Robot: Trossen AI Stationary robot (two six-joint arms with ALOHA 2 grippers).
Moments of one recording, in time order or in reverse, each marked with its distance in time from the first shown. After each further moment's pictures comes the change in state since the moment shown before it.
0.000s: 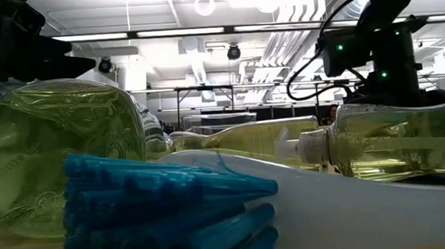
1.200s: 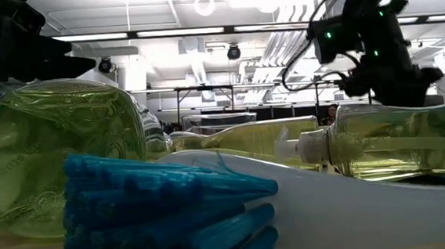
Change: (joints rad) left arm 0.000 0.000 0.000 0.000 0.000 0.000; right arm -0.049 -0.001 0.182 -0.298 -0.092 -0.097
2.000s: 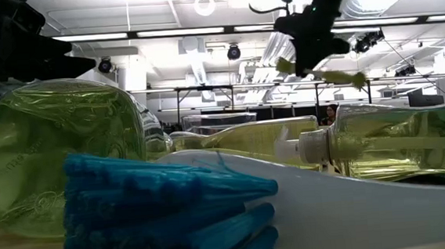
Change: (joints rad) left arm 0.000 0.000 0.000 0.000 0.000 0.000; right arm -0.236 0.010 0.446 0.225 0.142 -0.366
